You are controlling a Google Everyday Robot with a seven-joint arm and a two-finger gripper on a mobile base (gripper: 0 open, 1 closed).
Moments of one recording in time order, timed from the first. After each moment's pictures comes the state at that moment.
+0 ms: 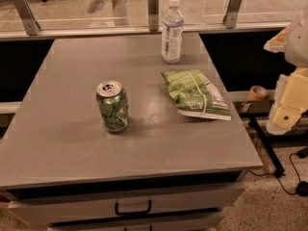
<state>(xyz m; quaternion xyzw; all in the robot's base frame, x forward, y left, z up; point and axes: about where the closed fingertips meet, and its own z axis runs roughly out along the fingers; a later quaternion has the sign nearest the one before) 0.438 -0.217 0.976 -0.60 0.78 -0.03 0.16</state>
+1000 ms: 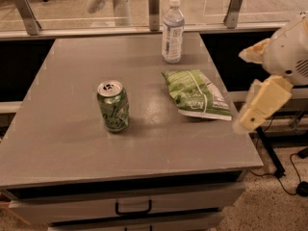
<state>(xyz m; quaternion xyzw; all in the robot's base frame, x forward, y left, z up) 0.449 -0.168 0.958 -0.58 0.77 0.08 0.25</state>
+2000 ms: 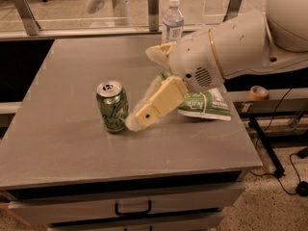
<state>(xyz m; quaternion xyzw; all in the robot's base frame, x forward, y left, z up) 0.442 0.026 0.979 -0.57 0.65 0.30 0.40</state>
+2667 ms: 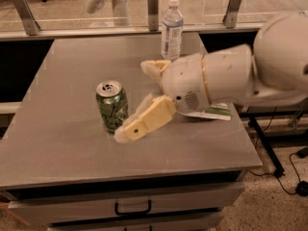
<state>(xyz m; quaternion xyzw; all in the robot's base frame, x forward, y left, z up) 0.437 0.042 0.955 -0.53 0.64 0.34 0.43</state>
